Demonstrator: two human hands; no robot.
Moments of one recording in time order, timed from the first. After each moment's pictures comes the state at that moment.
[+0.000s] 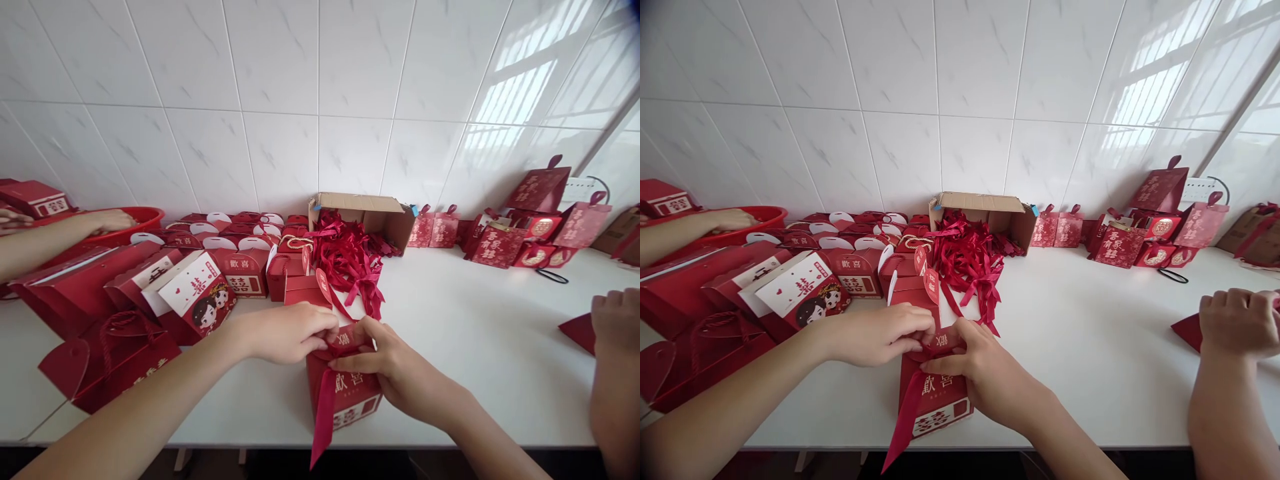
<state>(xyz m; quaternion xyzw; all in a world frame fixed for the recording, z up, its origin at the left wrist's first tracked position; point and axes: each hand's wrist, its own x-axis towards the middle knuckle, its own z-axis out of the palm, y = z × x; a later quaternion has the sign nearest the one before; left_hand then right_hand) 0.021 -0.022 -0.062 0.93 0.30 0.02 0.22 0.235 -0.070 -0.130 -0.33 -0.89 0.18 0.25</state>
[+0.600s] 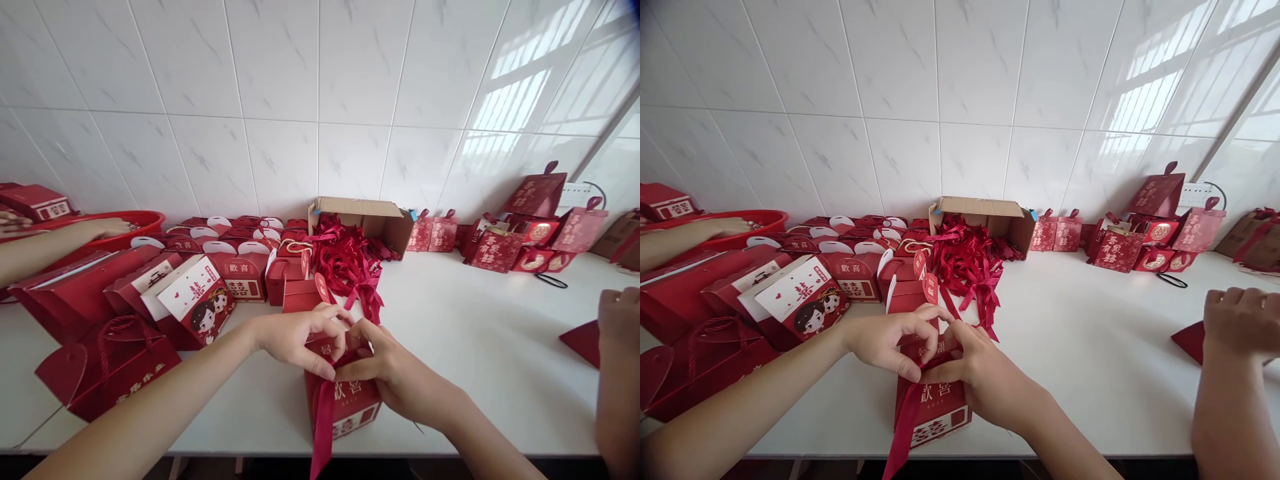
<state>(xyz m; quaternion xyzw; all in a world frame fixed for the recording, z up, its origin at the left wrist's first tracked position) 0.020 -0.001 -0.083 0.90 0.18 0.06 0.39 0.234 -0.066 -0.123 -0.29 -0.90 0.19 0.26</state>
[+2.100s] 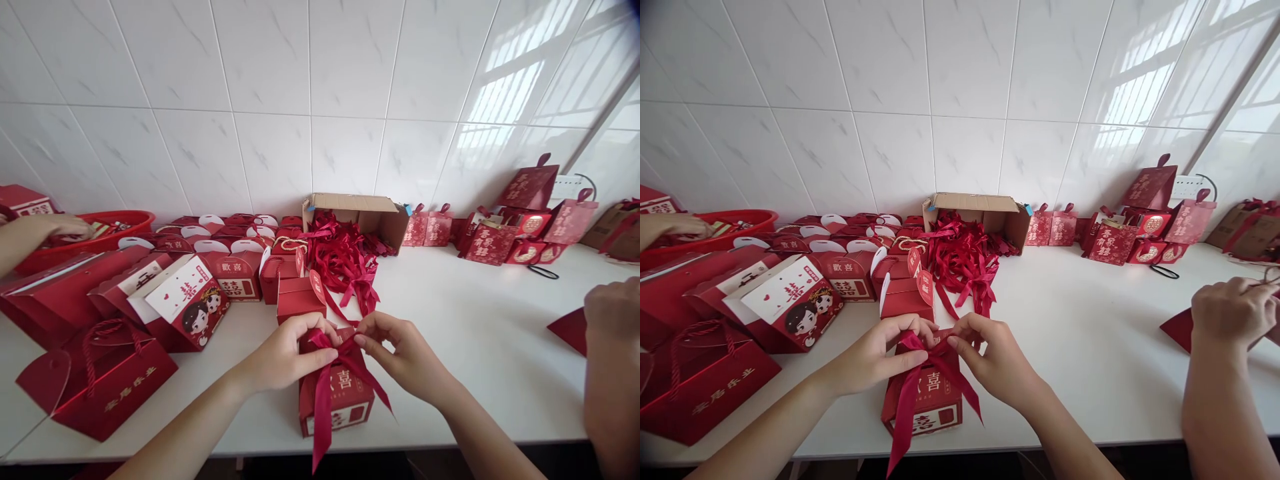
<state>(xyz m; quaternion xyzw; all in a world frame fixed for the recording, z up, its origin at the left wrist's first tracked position) 0.024 -0.039 -0.109 0.78 0.35 0.26 0.45 0.240 -0.062 -0.126 -0.43 -0.73 0.35 0.40</state>
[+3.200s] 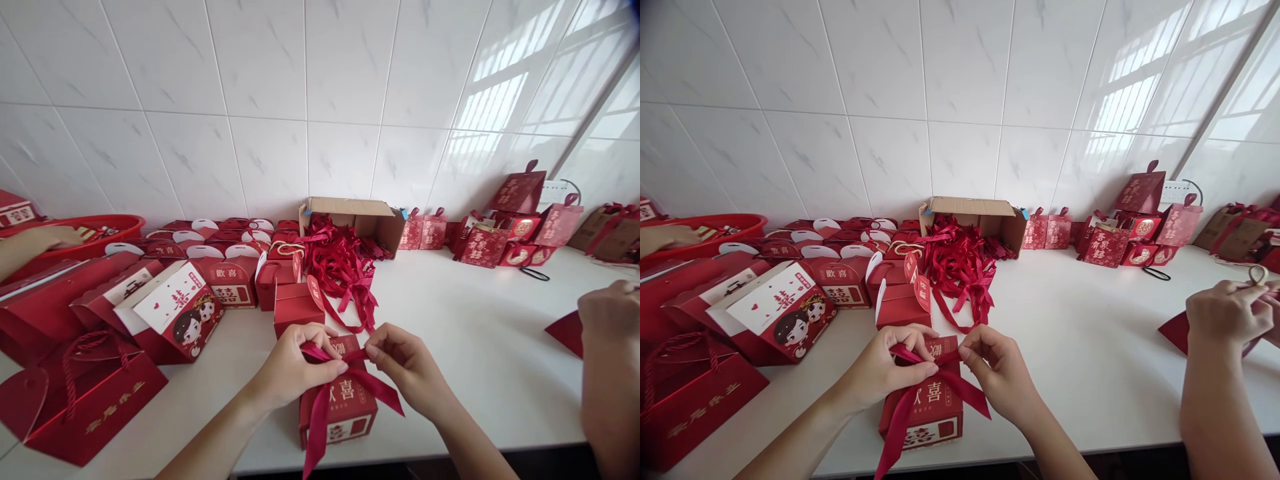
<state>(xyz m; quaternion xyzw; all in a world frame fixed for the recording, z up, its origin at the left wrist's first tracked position) 0.038 -0.039 -0.129 0.72 0.40 0.34 0.45 0.242 -0.067 -0.155 -0.40 -0.62 0.46 0.50</state>
